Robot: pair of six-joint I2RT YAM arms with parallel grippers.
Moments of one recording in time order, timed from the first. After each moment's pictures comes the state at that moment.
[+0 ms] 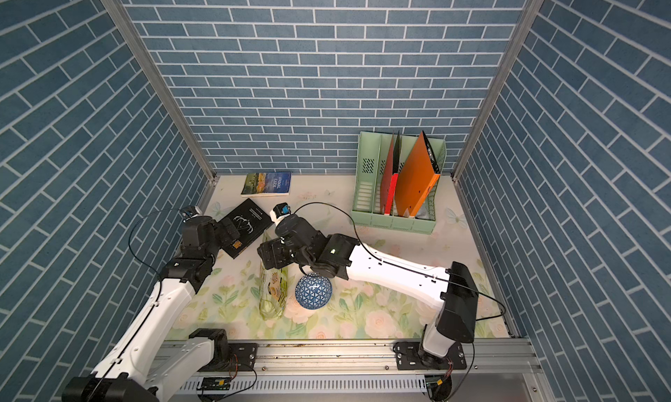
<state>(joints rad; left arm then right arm) -0.05 0.93 0.71 -0.34 -0.36 -0.46 1.25 1.68 1.56 -0.46 0.09 0.57</state>
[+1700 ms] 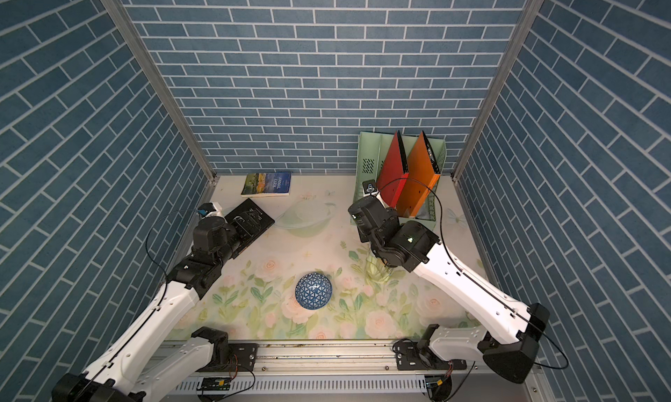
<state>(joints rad) -0.29 0.92 0.69 -0.18 -0.15 -0.77 0.93 1.24 1.38 -0.94 0.65 0.33</state>
